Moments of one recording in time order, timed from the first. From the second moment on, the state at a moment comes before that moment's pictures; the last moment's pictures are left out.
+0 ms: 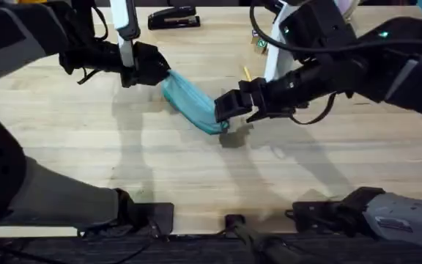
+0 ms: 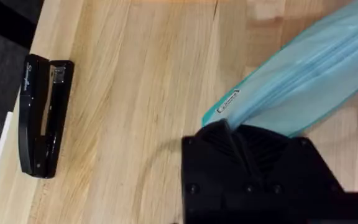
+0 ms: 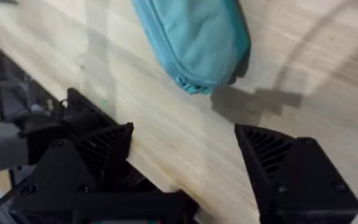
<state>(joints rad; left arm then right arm) 0.18 1.67 1.10 -0.71 0.86 1.52 0.53 1.36 0.99 -0.77 -0.50 0.43</state>
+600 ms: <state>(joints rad) 0.18 1.67 1.10 -0.71 0.86 1.52 0.65 1.36 0.79 -0.41 -0.45 0.68</state>
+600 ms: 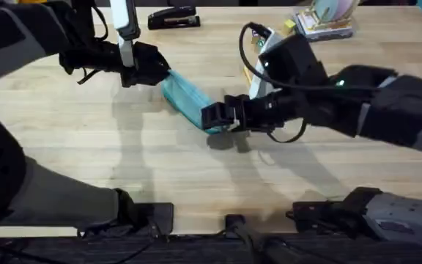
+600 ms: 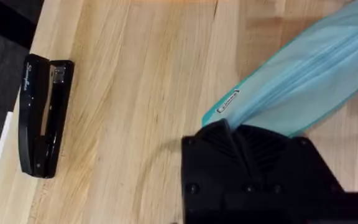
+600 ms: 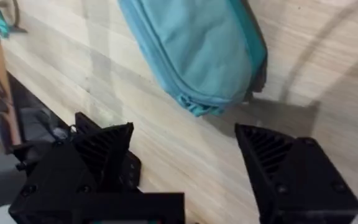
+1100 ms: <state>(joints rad) 0.18 1.67 1.10 -0.71 0.86 1.52 0.68 1.36 0.71 -0.19 -0.42 0.82</state>
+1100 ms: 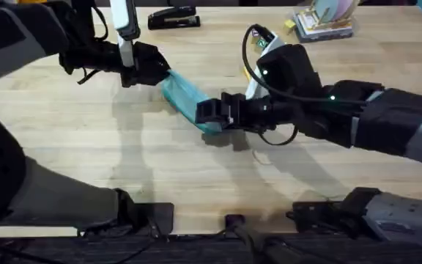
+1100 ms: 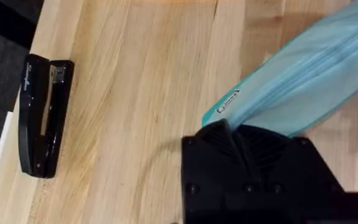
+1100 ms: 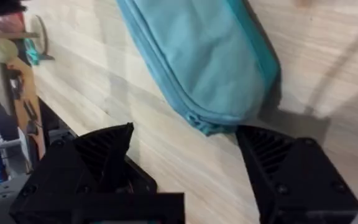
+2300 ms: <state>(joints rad) 0.18 1.67 1.10 -0.71 0.85 1.52 0.68 1.03 0.69 -0.09 -0.40 0.78</state>
